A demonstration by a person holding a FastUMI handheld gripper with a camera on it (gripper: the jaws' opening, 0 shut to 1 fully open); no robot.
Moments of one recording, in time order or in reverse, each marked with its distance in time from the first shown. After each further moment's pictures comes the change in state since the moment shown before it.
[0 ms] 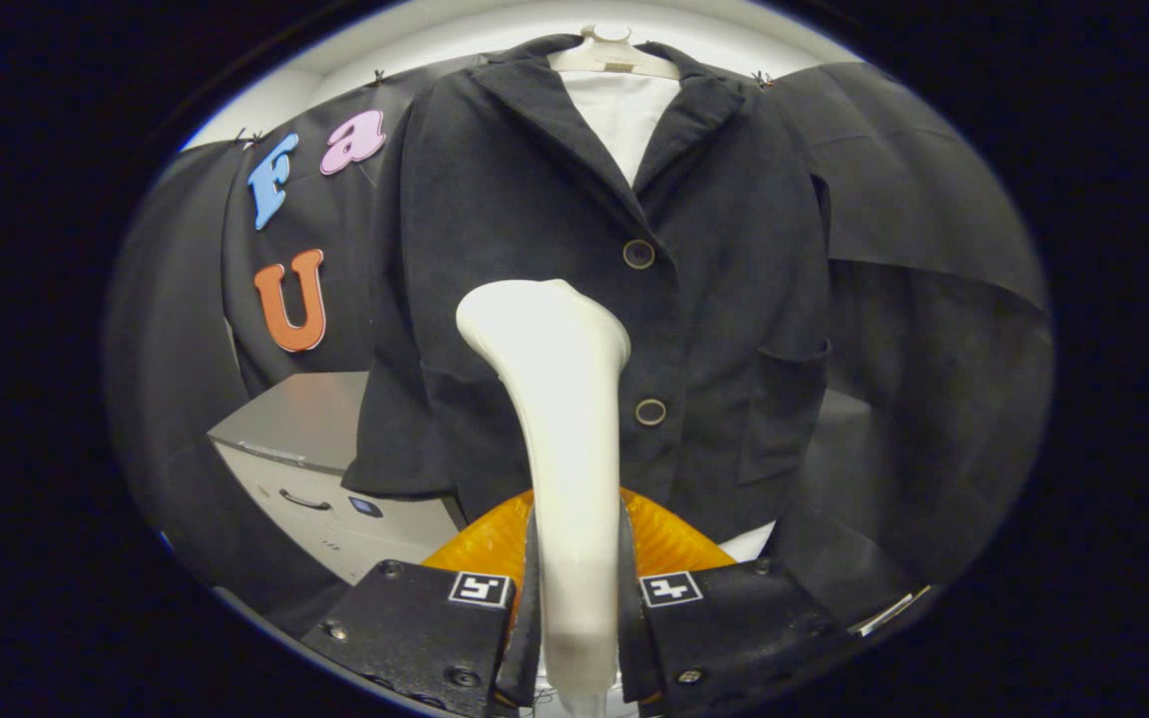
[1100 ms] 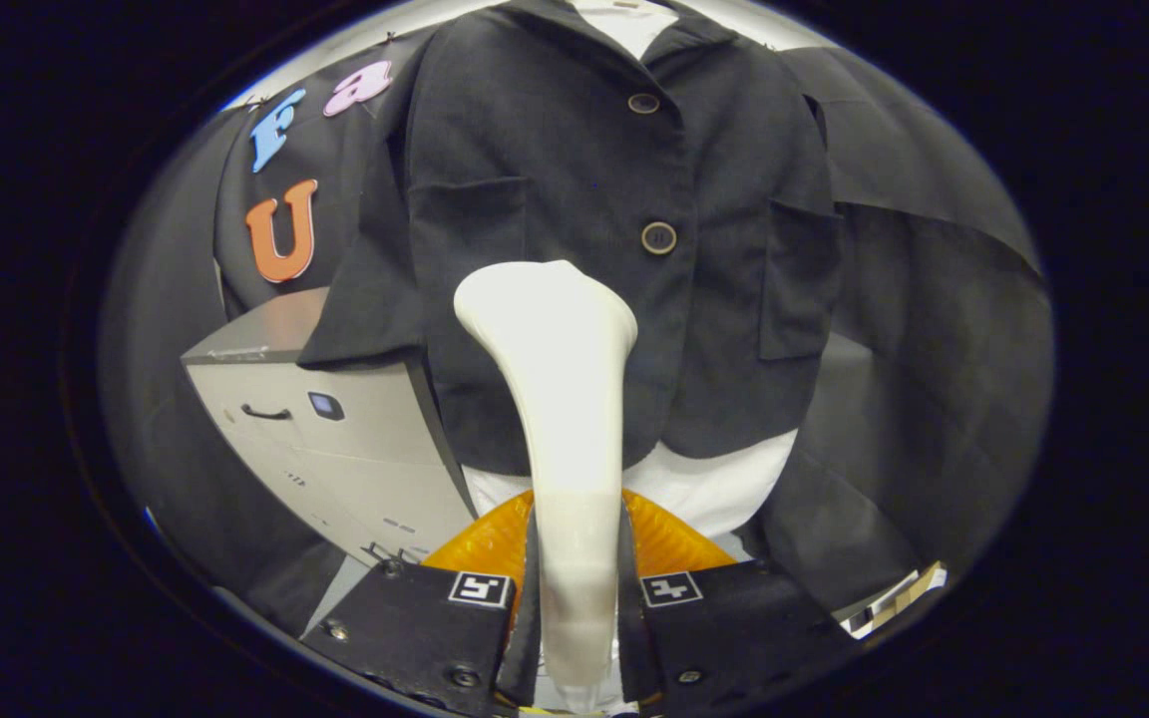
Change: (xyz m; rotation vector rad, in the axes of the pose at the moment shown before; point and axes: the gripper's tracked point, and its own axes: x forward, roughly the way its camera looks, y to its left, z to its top) arm 0.025 -0.014 -0.111 -0.043 0.155 -0.036
